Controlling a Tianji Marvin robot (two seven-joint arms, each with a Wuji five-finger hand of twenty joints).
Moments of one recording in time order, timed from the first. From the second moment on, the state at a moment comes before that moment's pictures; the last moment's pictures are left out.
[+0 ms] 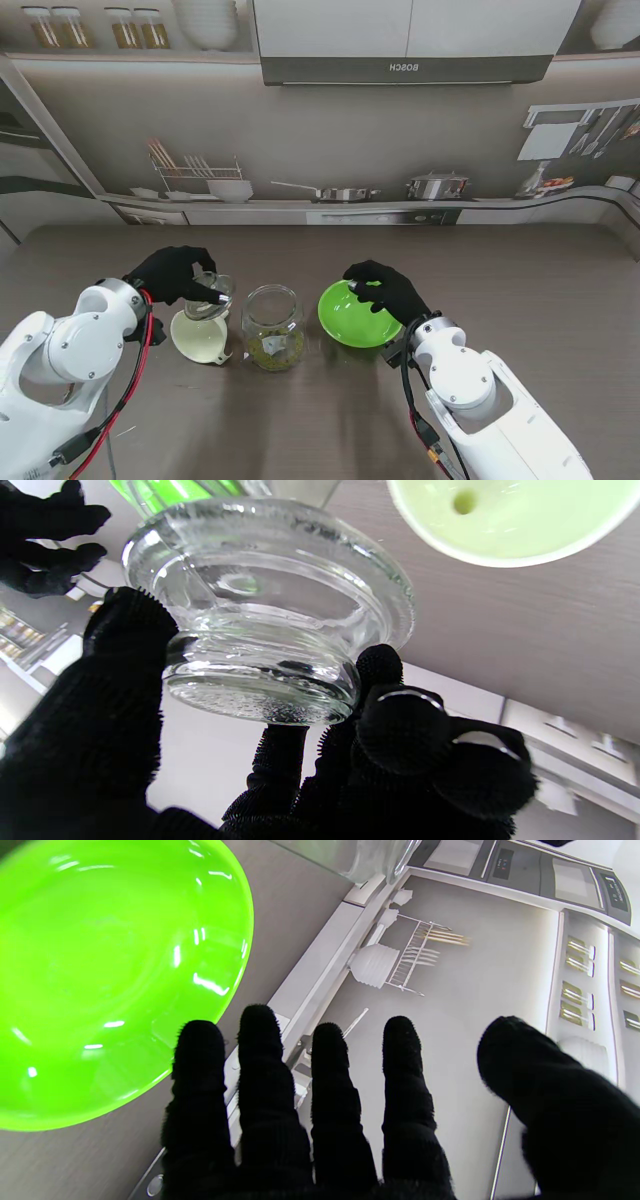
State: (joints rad) left arm 1.55 -1.04 -1.45 -1.85 0.60 0.15 -0.35; right arm -1.46 -1.18 1.13 -1.57 -0.10 0.04 -0.06; left_hand 0.63 -0.71 0.53 -0.23 0.65 0.18 0.77 0.59 1.21 0.35 0.45 1.05 1.29 0.25 1.31 0.71 0.96 0.39 1.67 0.64; right_hand 0.23 -0.46 1.04 -0.08 0.52 -0.11 0.69 0.52 0.62 0.08 0.51 0.44 0.75 0.23 0.30 0.39 0.38 0.31 0.94 0.70
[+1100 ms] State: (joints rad) left arm 1.30 -1.04 -1.14 -1.70 0.65 0.08 -0.36; right arm -1.45 -1.18 1.13 -1.57 -0.10 0.04 -0.06; left_hand 0.63 -0.71 0.53 -0.23 0.66 0.18 0.77 0.59 1.21 0.35 0.45 1.04 1.29 0.25 1.31 0.71 0.96 0.39 1.67 0.64; right_hand 0.23 -0.46 1.04 -0.08 0.52 -0.11 0.69 0.52 0.62 0.08 0.51 0.44 0.75 0.23 0.30 0.39 0.38 0.31 0.94 0.70
